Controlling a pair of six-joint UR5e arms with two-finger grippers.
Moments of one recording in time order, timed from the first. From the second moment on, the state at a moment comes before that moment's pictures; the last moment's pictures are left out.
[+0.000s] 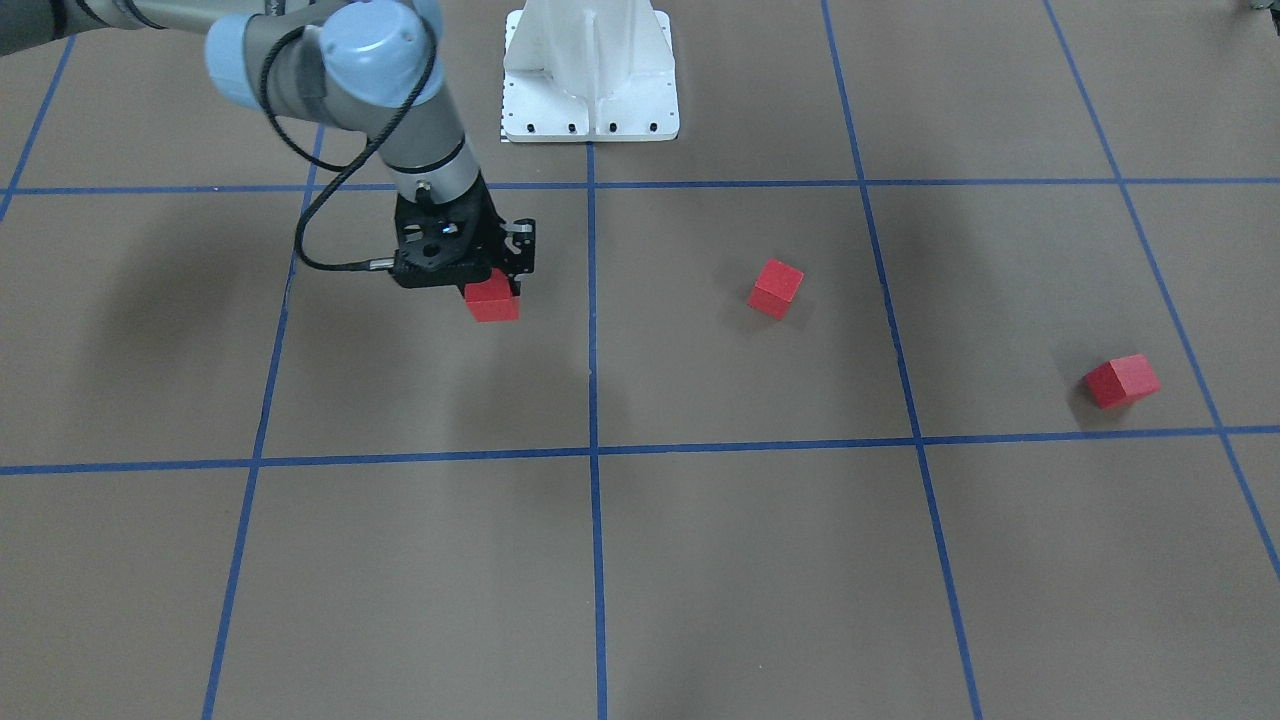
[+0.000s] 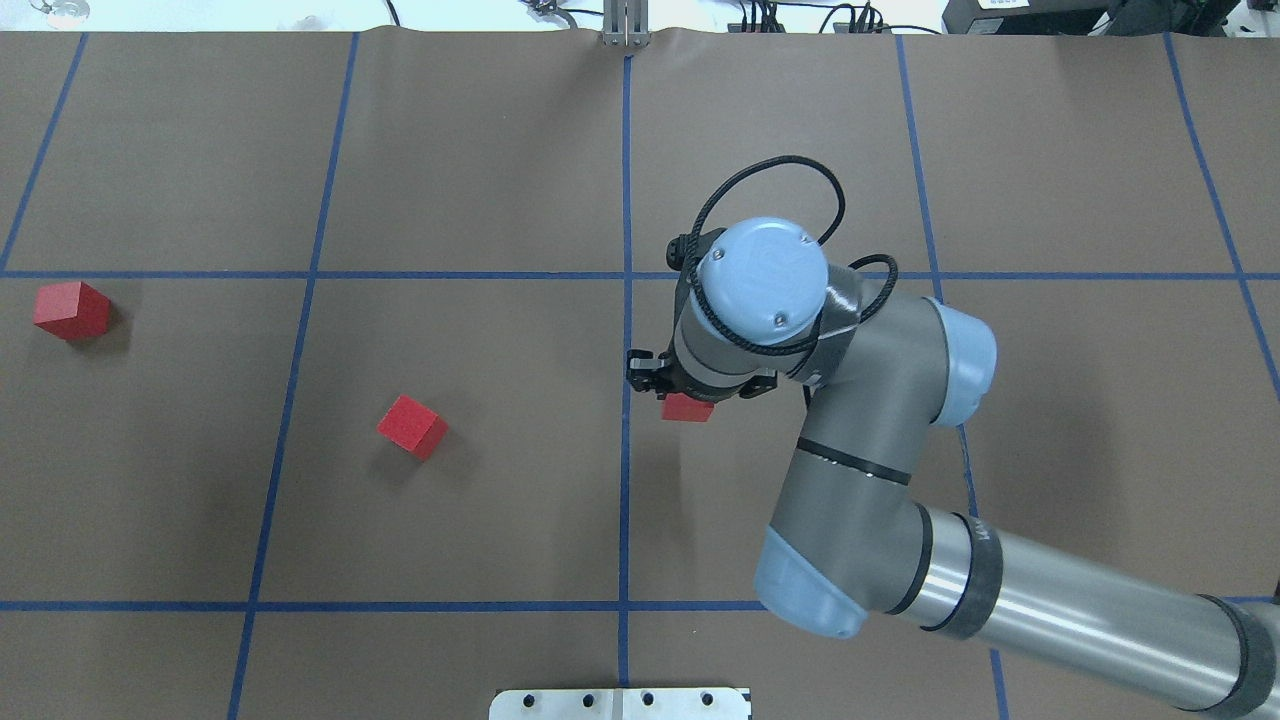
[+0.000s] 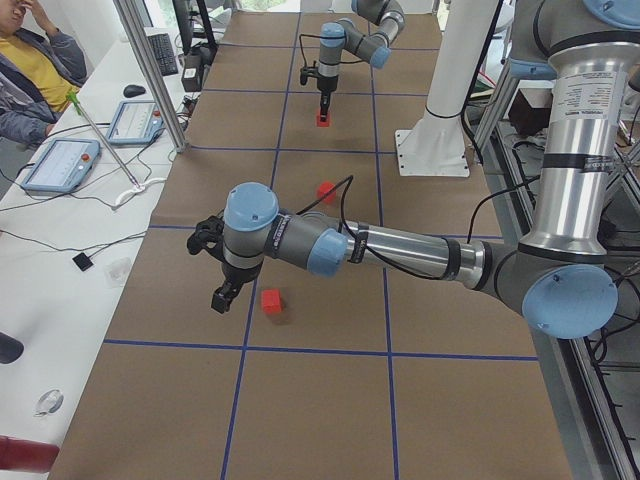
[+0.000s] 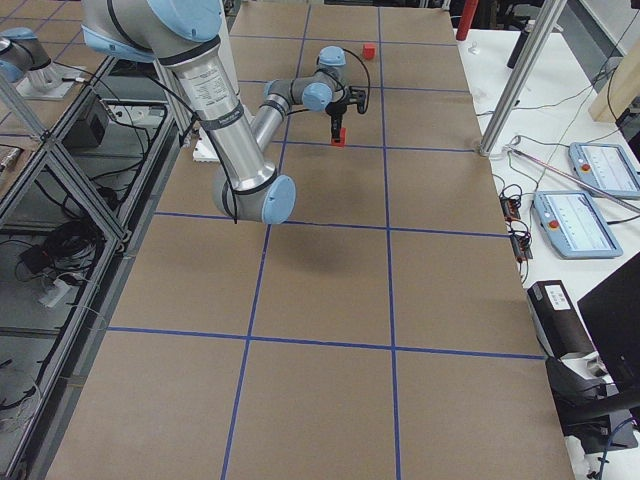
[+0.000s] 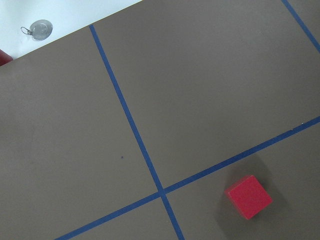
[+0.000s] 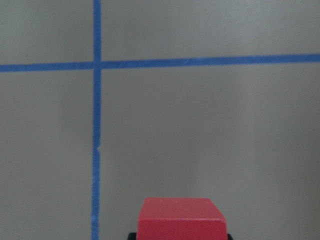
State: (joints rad) left arm -1.59 -1.63 -1.68 -1.78 -2.35 0.18; right arm 0.46 -0.89 1.75 -1.62 1.81 1.31
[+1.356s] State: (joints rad) left arm -1.59 -1.63 -1.68 -1.78 -2.35 0.18; right arm 0.37 -0.77 1.56 -1.62 1.74 1.35
